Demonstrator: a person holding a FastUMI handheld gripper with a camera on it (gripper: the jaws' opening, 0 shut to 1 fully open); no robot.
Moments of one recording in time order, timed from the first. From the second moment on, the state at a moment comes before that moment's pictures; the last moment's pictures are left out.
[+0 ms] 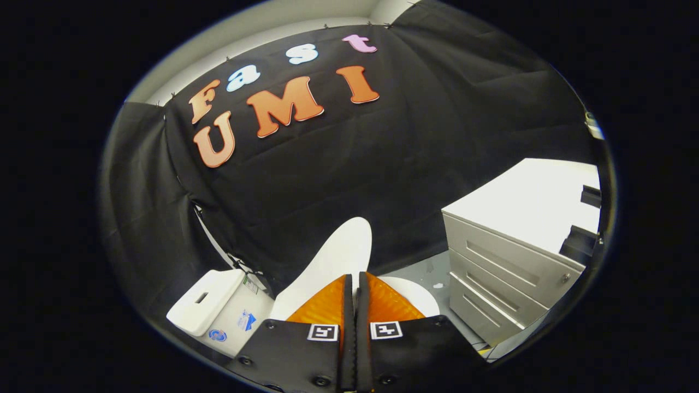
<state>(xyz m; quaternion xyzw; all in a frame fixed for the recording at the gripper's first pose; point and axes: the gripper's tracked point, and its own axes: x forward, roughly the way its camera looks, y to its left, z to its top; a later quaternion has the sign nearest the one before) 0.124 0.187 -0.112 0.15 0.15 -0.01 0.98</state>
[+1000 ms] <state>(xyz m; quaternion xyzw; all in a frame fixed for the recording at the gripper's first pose) 0.133 0.325 -0.012 0.01 0.11 0.07 0.99</state>
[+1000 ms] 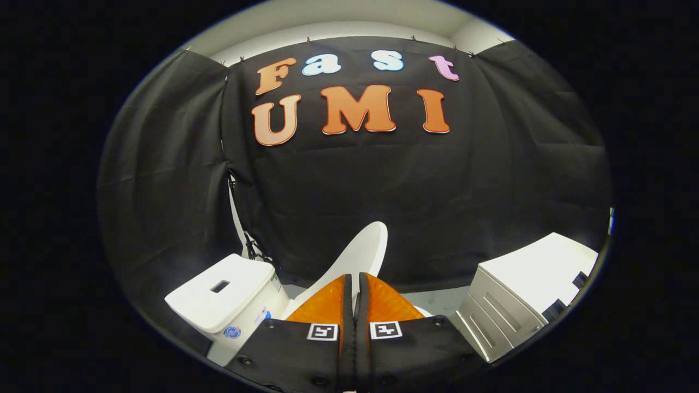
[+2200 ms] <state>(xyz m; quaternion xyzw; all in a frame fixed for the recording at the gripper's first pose) 0.108 0.541 0.041 -0.11 0.05 0.12 0.99</state>
